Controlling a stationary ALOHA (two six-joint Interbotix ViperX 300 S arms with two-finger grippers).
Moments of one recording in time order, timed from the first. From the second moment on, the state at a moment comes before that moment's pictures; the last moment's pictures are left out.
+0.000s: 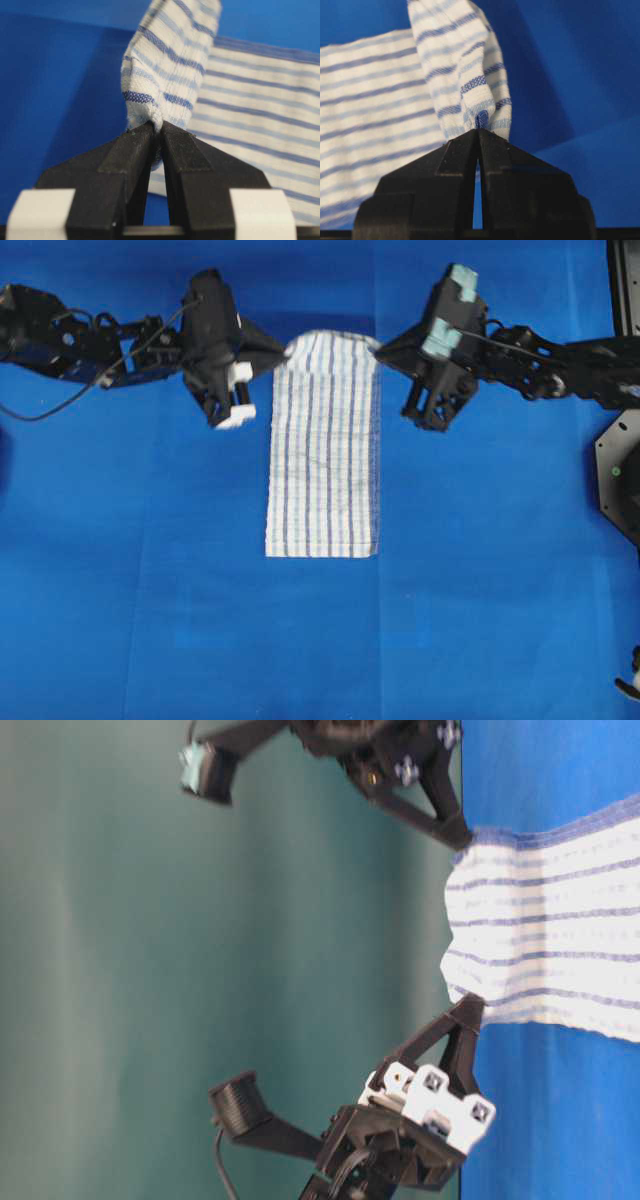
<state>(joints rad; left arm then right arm) 0.25 0.13 0.78 -0.07 -0.41 0.15 -0.25 -0.12 0.92 0.64 -0.24 -0.44</state>
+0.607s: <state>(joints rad) -0.03 0.09 0.82 -0.07 -0.41 0.07 0.06 -0.20 0.98 0.82 -0.27 -0.44</state>
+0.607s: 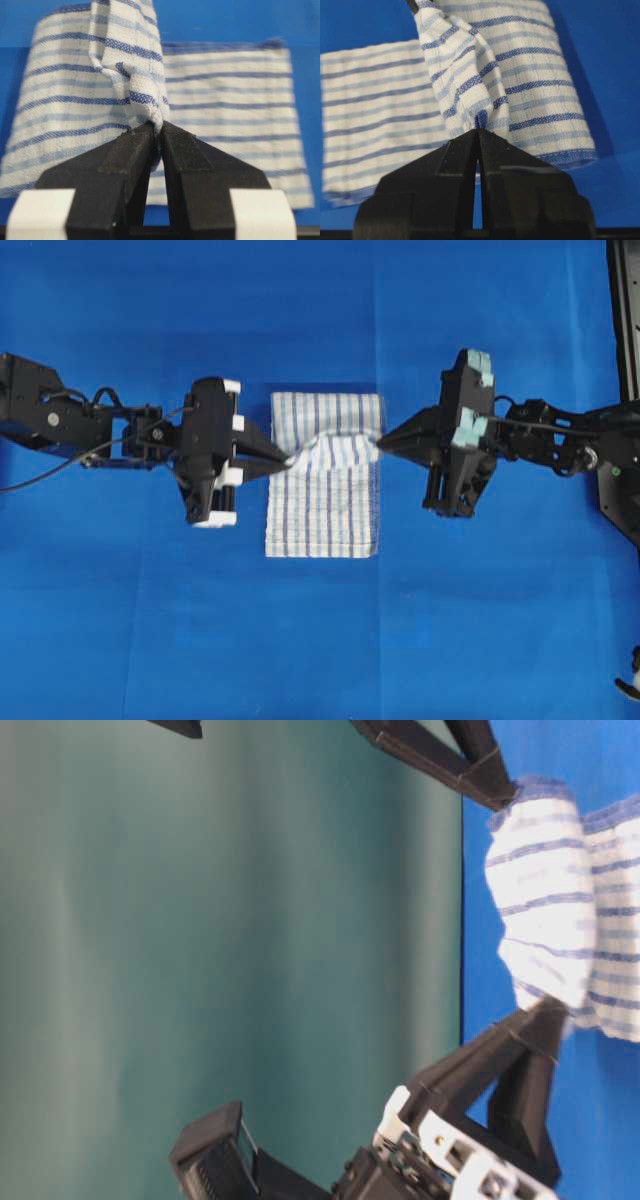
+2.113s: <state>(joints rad) -0.13 0.07 0.84 -0.07 -0.40 -0.04 0.18 -0.18 0.95 0.86 -0.26 -0.48</state>
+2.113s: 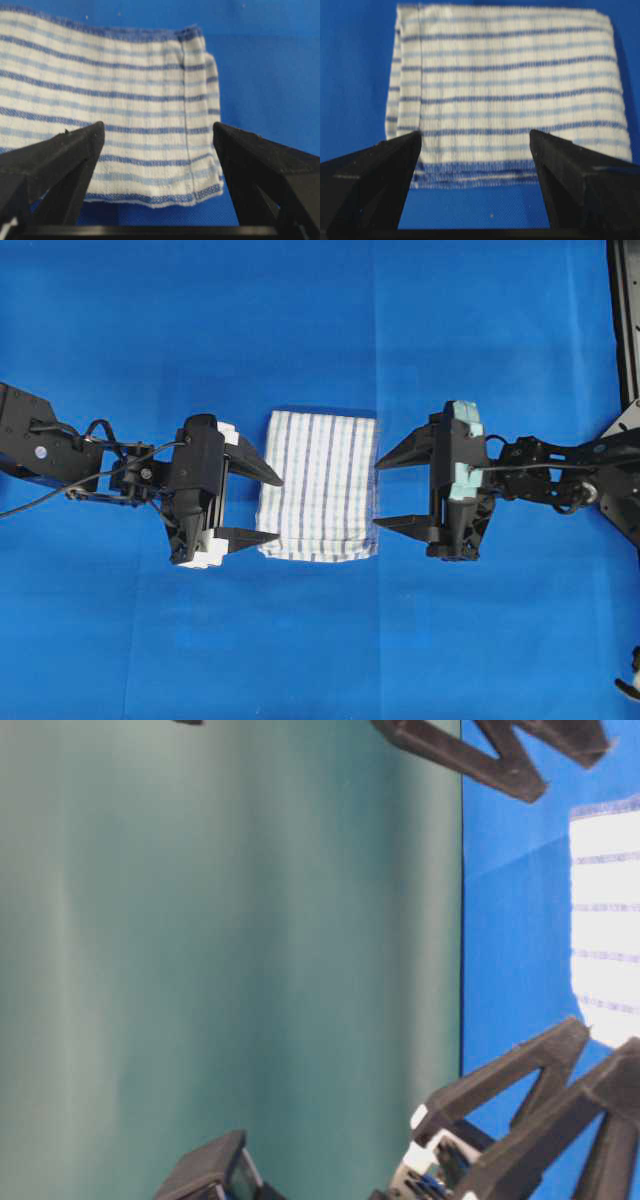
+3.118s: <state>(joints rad) -0.11 -0.70 1.15 -0.07 -0.20 -0.02 0.10 -0.93 1.19 0.85 -0.06 -0.73</state>
